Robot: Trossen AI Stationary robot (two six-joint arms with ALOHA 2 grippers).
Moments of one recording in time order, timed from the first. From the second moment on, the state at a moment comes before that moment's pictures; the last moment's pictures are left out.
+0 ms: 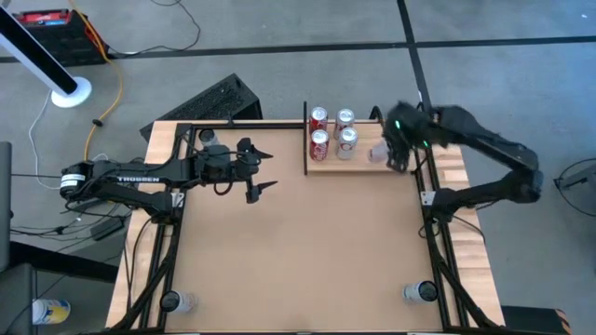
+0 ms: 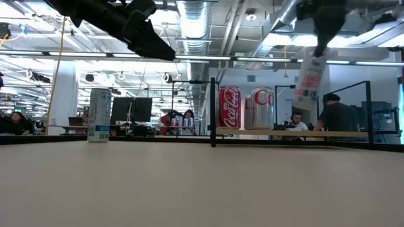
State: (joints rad) left arm 0.21 1.11 0.69 0.14 -0.11 0.23; right arm -0.47 1.18 1.37 -1.36 0.26 -0.11
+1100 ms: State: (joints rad) left arm 0.24 1.11 0.69 0.12 -0.11 0.22; right arm -0.91 1.73 1.74 -1.30 0.09 -0.72
